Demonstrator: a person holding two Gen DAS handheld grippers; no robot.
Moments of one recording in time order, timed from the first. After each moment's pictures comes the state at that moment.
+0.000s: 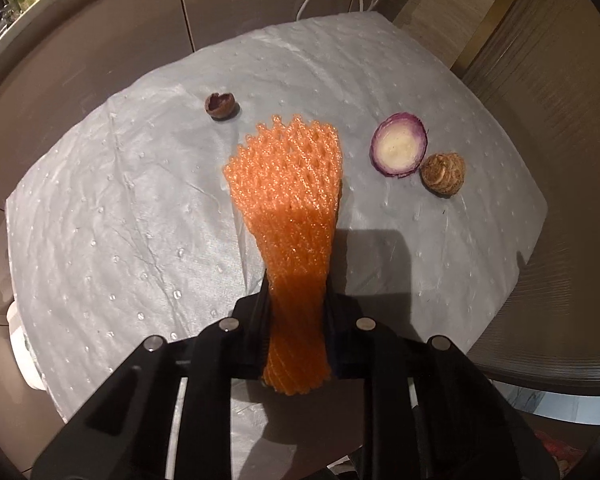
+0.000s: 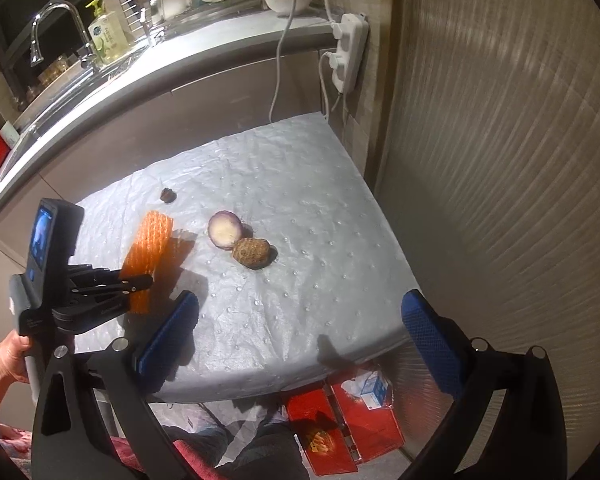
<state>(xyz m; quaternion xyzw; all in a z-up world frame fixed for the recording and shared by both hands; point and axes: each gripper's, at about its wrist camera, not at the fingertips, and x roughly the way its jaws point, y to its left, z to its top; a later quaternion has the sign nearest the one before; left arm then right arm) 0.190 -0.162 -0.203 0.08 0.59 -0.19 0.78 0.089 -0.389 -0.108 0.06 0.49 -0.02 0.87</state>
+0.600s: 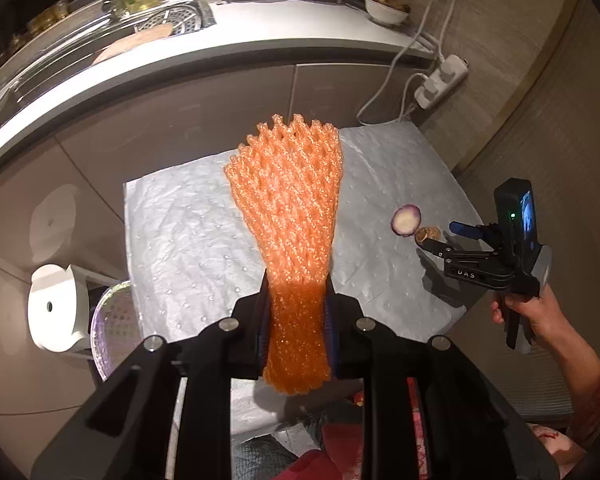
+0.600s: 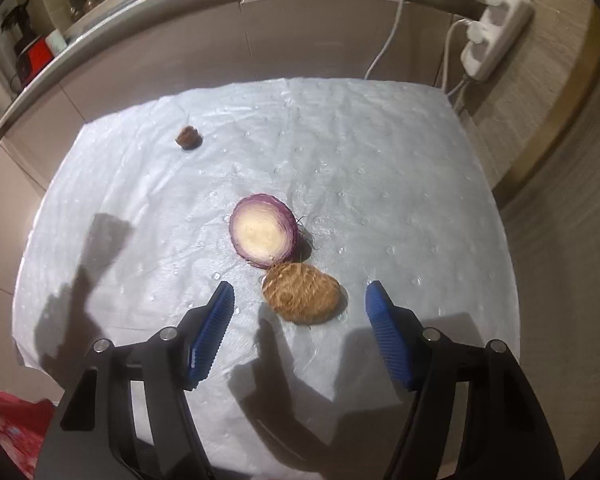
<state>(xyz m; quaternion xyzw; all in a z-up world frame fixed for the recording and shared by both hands) 0.135 -0.045 -0.063 -0.01 0.52 -0.12 0.84 0.191 -0.337 -0.217 -0.04 0.53 0.12 0.84</state>
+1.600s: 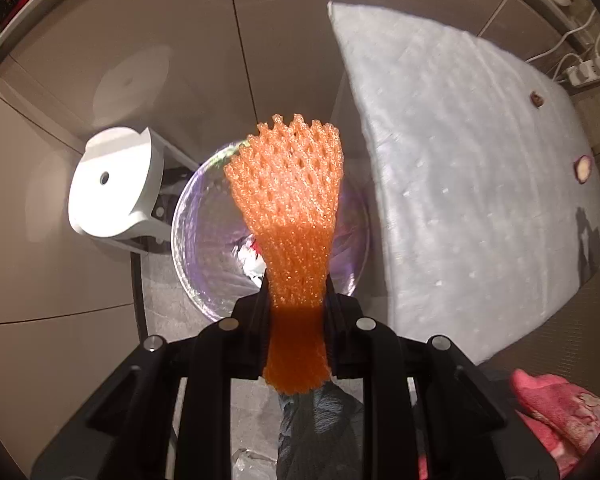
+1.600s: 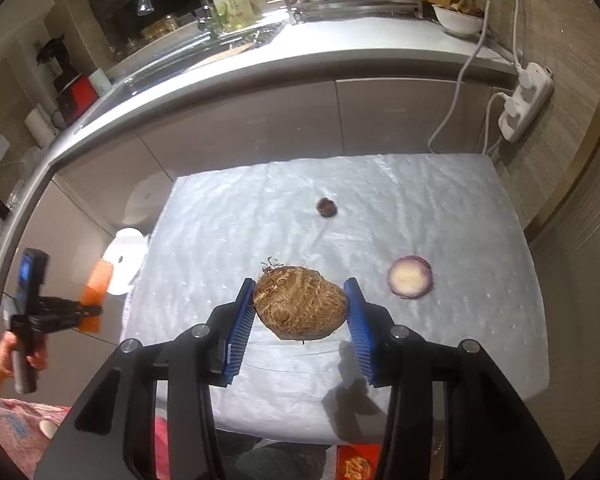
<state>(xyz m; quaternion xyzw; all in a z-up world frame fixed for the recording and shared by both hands) 0.098 0.163 -0.225 -0.04 0.65 0.03 0.76 0.144 -0.243 -0.098 0.03 0.47 0.17 0.86</state>
